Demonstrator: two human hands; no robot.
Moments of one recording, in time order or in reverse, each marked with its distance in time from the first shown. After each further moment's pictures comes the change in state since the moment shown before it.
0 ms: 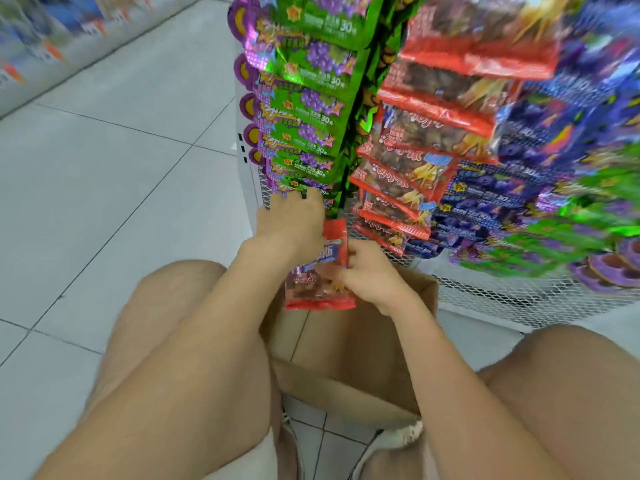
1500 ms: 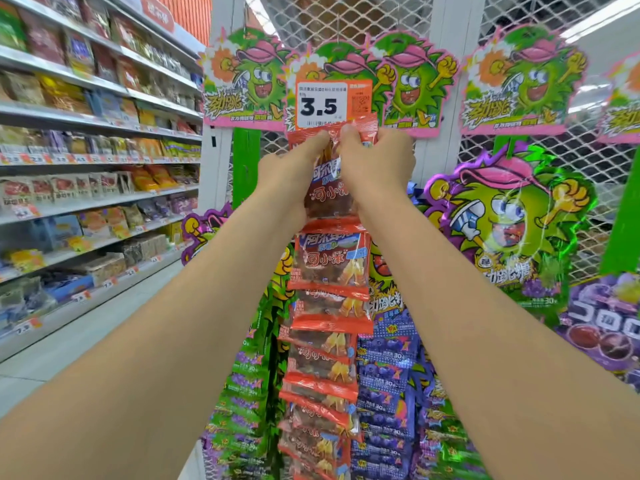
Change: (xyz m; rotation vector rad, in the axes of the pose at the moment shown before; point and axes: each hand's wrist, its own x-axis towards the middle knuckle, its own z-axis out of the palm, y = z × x) left_hand -0.003 0.171 -0.437 -1.779 0.421 0.287; right_hand -0.077 -0.484 -0.201 0.031 1.151 -0.789
